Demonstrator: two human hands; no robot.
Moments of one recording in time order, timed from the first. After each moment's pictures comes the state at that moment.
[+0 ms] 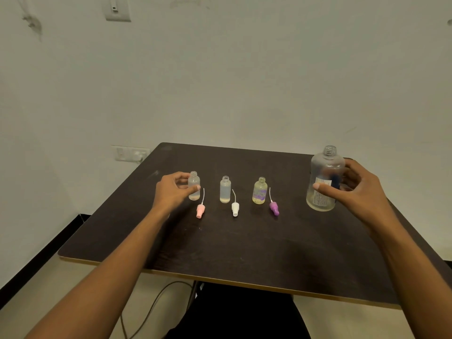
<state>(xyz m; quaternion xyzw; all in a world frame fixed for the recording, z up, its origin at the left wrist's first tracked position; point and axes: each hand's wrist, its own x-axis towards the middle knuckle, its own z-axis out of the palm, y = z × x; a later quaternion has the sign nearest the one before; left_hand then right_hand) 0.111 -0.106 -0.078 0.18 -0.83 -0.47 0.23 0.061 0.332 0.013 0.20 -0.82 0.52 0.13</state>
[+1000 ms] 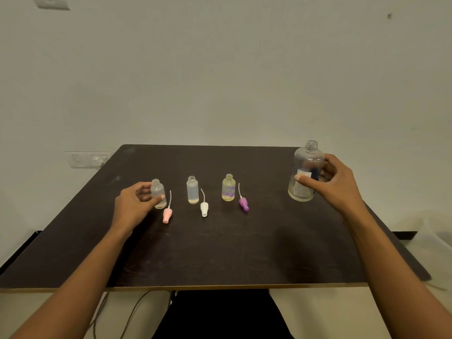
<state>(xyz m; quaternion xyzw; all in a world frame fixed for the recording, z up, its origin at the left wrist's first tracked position) 0.116 -0.107 -0.099 0.17 -0.83 -0.47 0.23 0.046 0.365 0.001 0.14 -0.82 0.54 0.16</state>
